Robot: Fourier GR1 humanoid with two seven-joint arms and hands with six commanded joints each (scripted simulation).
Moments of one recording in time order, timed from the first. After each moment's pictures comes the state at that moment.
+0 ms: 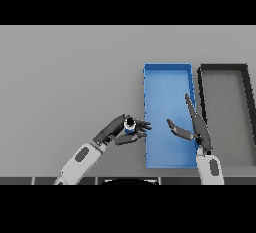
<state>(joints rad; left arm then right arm) -0.23 0.10 -0.59 -1.58 0.04 -0.12 -0.11 0.09 -0.19 0.08 -1.69 0.18 0.08 -0.07</state>
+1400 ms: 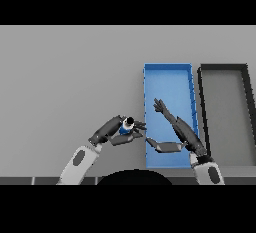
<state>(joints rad) -0.20 0.04 -0.53 -1.60 -0.06 -0.24 -0.06 0.13 -0.27 0.25 -2.17 0.08 0.25 0.20</state>
